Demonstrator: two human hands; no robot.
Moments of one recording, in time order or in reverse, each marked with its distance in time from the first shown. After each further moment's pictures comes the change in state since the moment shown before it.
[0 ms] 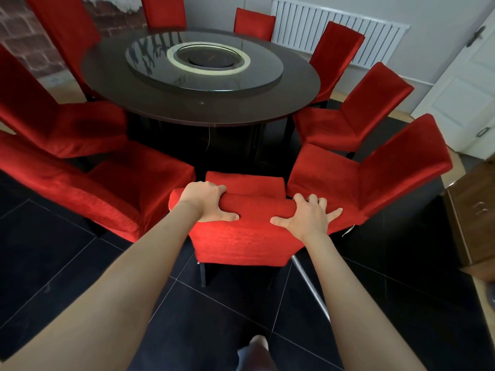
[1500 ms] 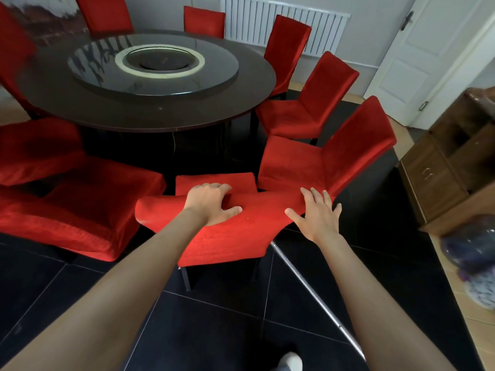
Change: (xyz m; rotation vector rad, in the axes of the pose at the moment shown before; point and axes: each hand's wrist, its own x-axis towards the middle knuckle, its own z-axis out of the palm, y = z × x) left_hand 0.013 0.069 -0.014 -0.167 0.073 0.081; right_hand -0.036 0.083 -0.023 0.074 0.072 0.087
